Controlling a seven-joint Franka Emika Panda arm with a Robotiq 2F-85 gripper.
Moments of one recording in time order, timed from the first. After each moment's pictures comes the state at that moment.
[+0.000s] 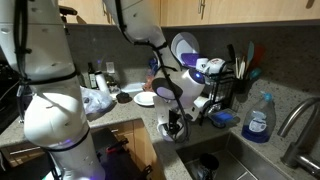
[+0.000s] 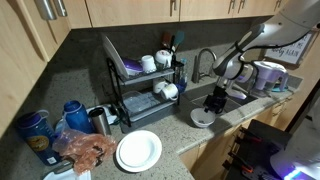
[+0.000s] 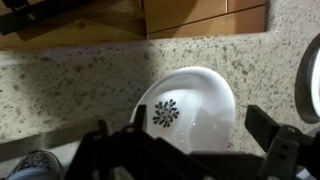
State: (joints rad) arm -0.19 -0.03 -0.09 -2.69 0.74 2.47 -0.49
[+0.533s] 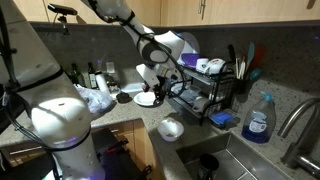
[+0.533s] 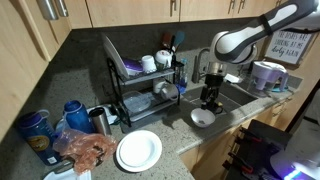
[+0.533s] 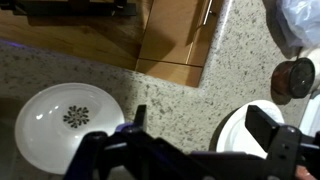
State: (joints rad) arm 0.01 -0.32 0.01 -2.63 0.46 2.16 -0.23
